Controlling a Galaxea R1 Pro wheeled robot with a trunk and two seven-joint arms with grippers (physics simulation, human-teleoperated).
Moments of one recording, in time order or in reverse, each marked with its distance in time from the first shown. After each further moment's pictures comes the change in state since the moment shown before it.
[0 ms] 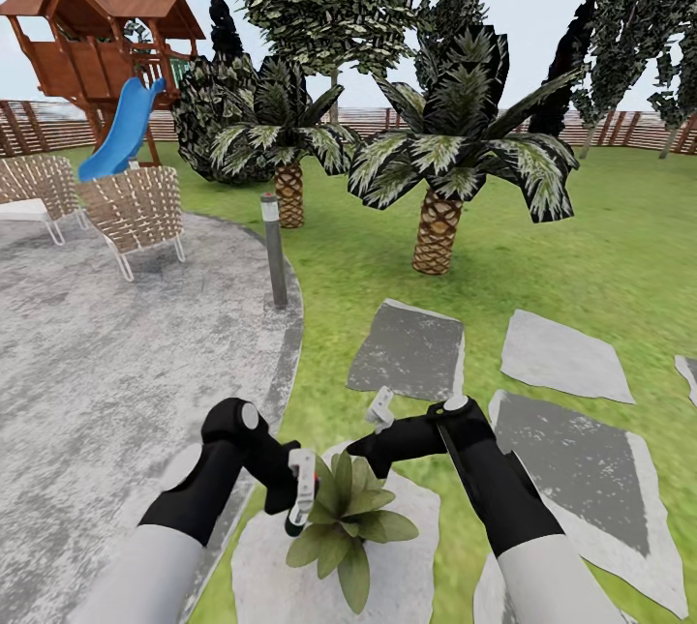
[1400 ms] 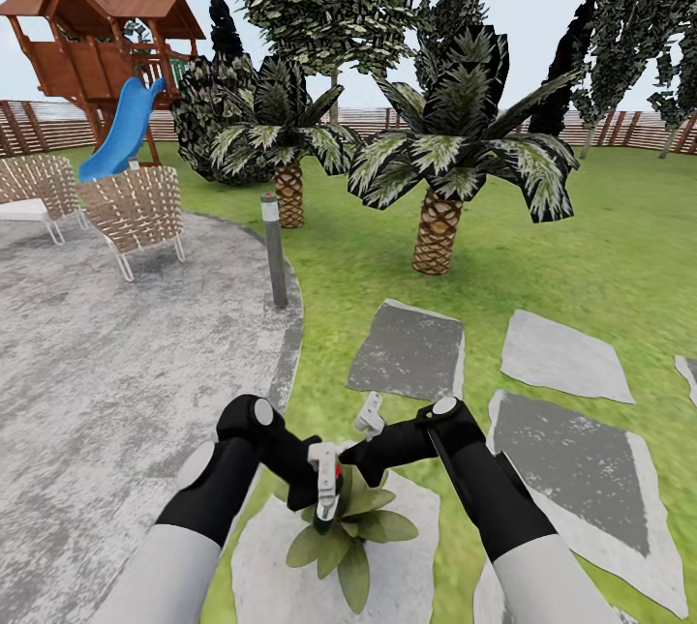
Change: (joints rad) left arm -0.002 -0.061 -0.006 -0.024 0.053 0.003 -0.001; right arm 0.000 0.000 0.072 0.000 -0.003 -0.001 -0.001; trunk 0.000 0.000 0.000
